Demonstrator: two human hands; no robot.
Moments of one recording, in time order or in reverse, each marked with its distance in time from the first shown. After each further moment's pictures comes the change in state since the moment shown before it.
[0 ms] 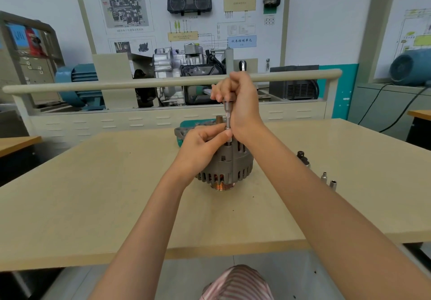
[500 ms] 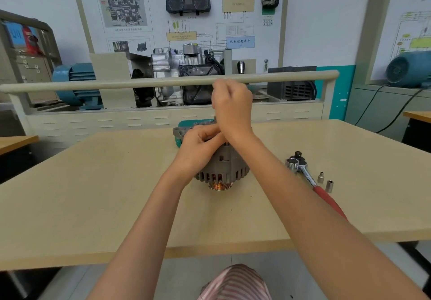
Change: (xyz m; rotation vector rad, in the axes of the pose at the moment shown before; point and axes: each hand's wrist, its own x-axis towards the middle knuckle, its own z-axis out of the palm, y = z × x) left_hand 0.000 -0.002 0.001 0.037 0.010 -0.024; right_hand -0.012 0.005 0.011 -0.603 0.174 -0.285
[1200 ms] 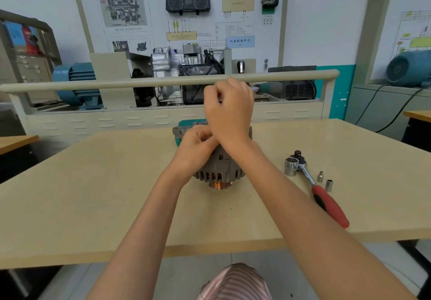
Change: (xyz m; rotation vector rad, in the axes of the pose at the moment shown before) left_hand -0.002 0.000 -0.002 0.018 0.001 0.000; right_hand -0.009 0.002 0.004 -0.324 0.090 -0.154
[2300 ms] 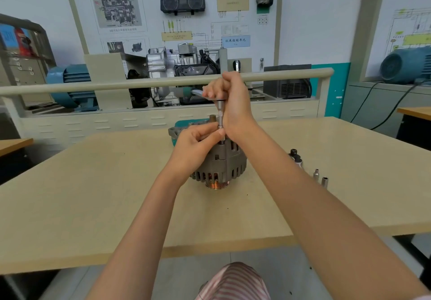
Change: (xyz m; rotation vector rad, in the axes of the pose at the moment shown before) left_hand 0.002 -0.001 0.001 -0.014 0.022 -0.002; right_hand 0.023 0.010 -0.008 0.968 -0.252 0.526
